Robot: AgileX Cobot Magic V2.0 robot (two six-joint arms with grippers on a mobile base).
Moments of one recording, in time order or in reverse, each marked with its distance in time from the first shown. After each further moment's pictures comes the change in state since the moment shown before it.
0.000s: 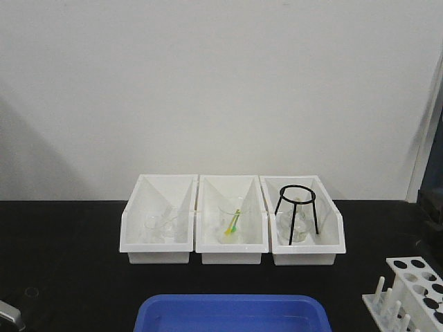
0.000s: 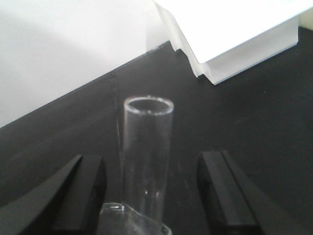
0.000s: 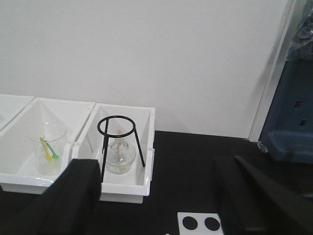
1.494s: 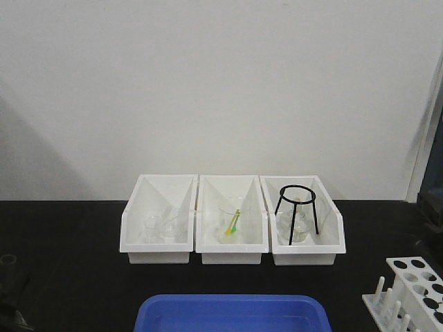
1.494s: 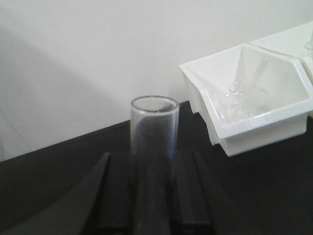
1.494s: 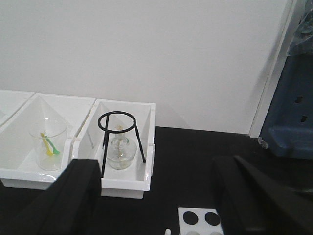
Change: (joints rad) left arm 0.000 -0.245 0.000 -0.012 0.073 -0.143; right arm 0.000 0.000 0.000 0.000 0.015 0.000
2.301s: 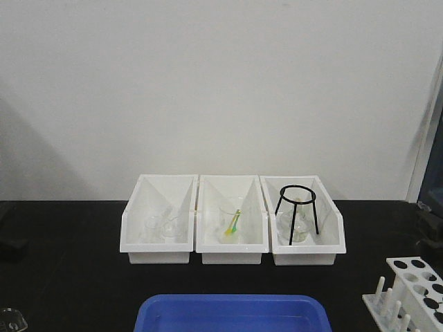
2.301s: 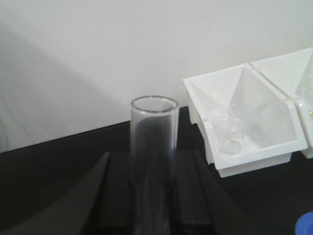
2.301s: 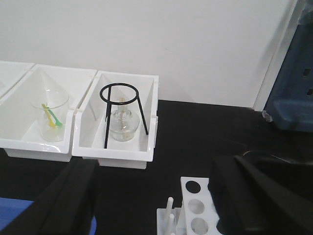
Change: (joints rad) left arm -0.037 -0.282 -0.464 0.001 0.919 -0.094; right arm 0.000 0.000 0.000 0.000 0.102 0.000
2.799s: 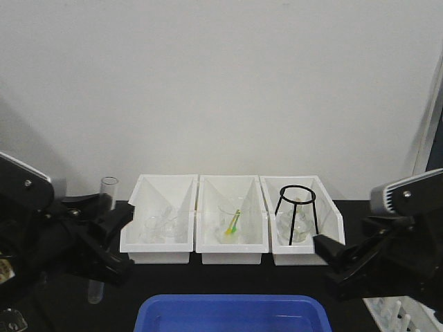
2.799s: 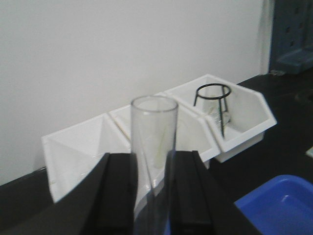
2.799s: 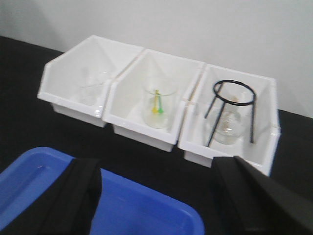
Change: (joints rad) left arm -0.407 0.059 -0.022 0.000 -0.129 -0.089; right arm 0.356 0.121 0.000 0.011 -0.083 0.000
